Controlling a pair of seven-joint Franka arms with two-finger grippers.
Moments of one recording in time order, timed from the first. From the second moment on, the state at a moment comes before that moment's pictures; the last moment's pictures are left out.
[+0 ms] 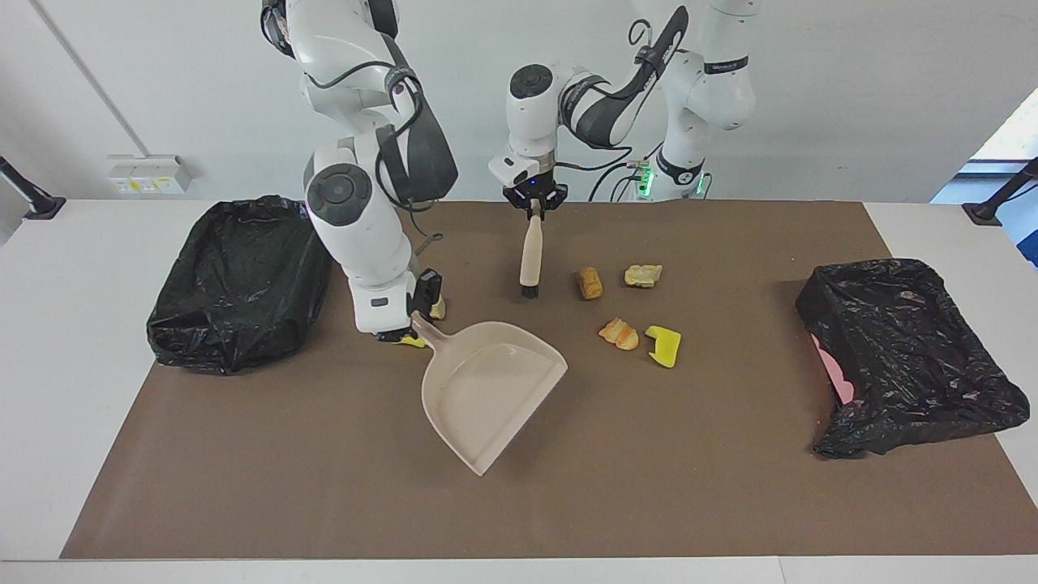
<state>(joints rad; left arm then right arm) -0.90 -0.04 0.07 -2.14 -0.02 1.97 -0.76 0.25 0.36 0.00 -1.47 0.00 1.57 -0.91</state>
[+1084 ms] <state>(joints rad) -0.47 -0.04 0.07 -2.18 0.19 2.00 -0.62 0.51 0.03 0.01 -2.13 -0.06 1.95 -0.72</state>
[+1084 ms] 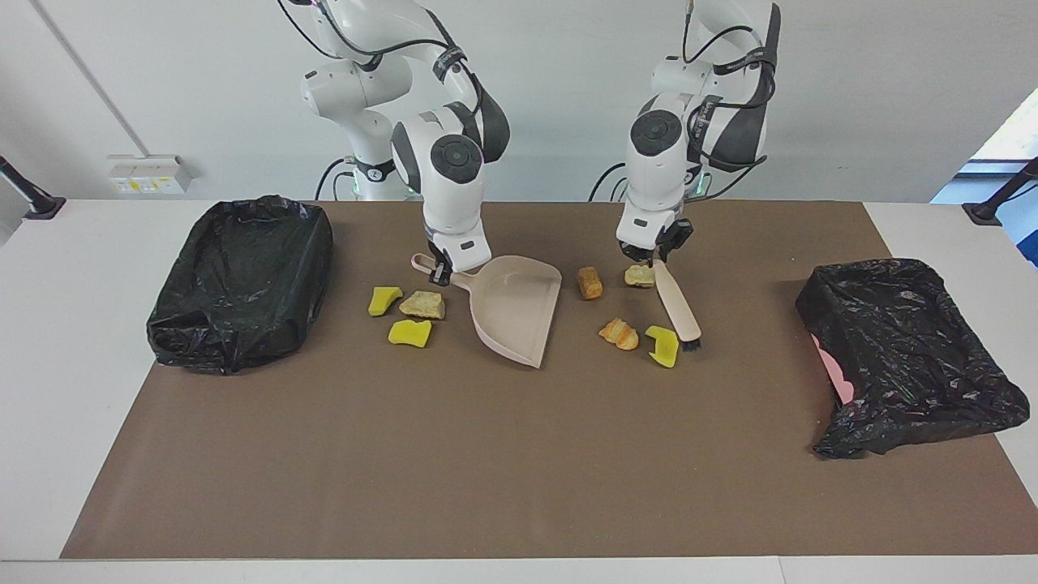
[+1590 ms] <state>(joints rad) -0.34 0.03 0.06 -2.20 0.18 2.10 -0.24 0.56 0.01 0.01 -2.21 -0.06 2.05 -0.57</state>
